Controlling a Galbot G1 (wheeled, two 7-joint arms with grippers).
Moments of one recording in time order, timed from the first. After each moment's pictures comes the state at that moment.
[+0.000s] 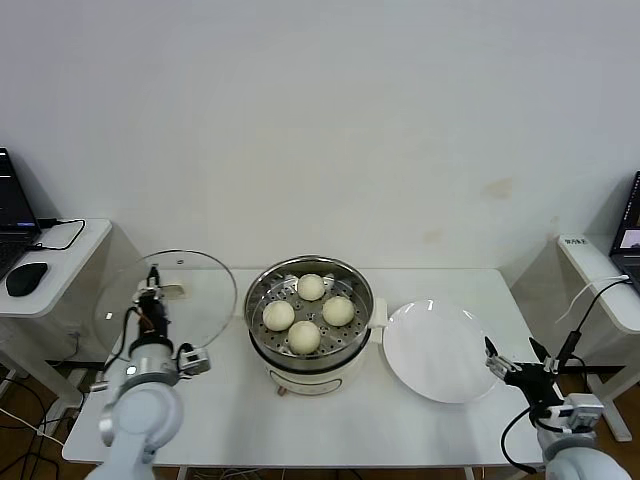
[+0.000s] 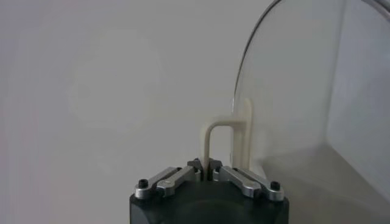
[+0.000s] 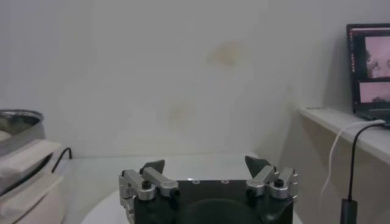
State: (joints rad) left arm 1.18 -1.23 -0.45 -1.99 1.42 0.47 0.25; right arm -1.53 1.24 0.83 2.03 0.43 -0.29 -0.03
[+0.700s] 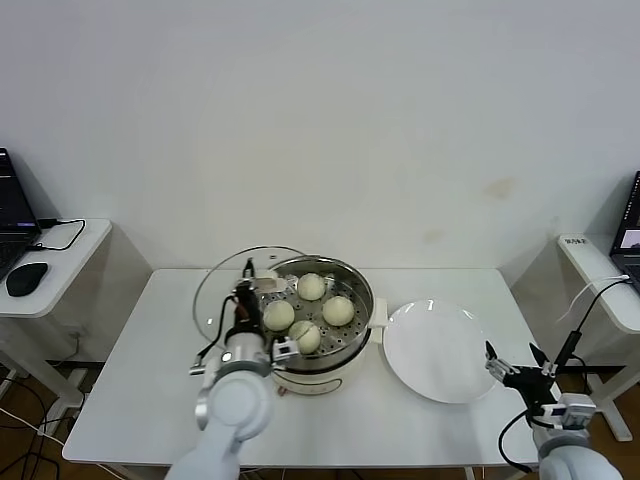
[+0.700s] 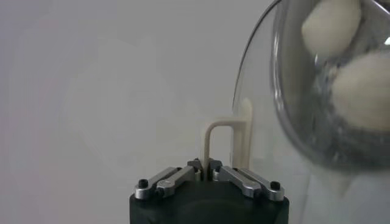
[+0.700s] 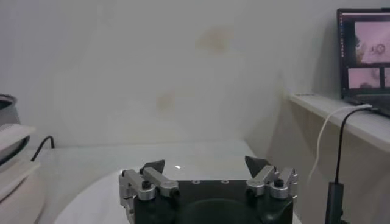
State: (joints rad) left arm 1.03 -1.39 -0.12 -1.96 1.50 0.56 0.35; right arm -1.50 1.27 0.82 1.98 0.39 -0.29 -0.03
